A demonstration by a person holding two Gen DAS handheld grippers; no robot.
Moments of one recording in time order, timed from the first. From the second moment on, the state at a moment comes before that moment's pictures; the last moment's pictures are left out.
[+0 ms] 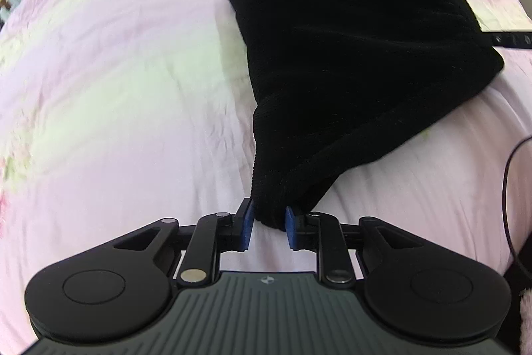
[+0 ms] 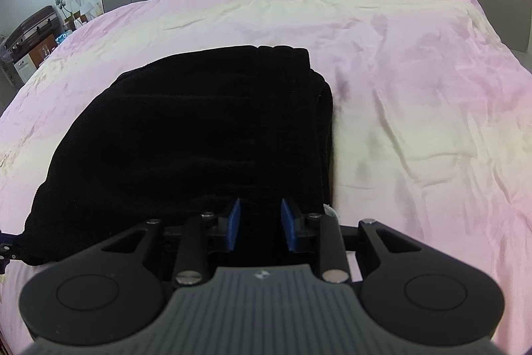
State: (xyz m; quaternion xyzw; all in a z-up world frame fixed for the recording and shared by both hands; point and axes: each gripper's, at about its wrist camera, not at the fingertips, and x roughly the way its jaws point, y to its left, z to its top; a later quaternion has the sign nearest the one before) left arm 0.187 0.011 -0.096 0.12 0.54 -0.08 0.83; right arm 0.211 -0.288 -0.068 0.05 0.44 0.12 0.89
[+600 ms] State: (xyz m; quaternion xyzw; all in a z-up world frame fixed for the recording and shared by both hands) left arm 0.252 0.003 -0.027 0.08 0.47 -0.15 0.87; right arm 0.224 -0.285 -0.006 -0.09 0.45 0.14 0.88
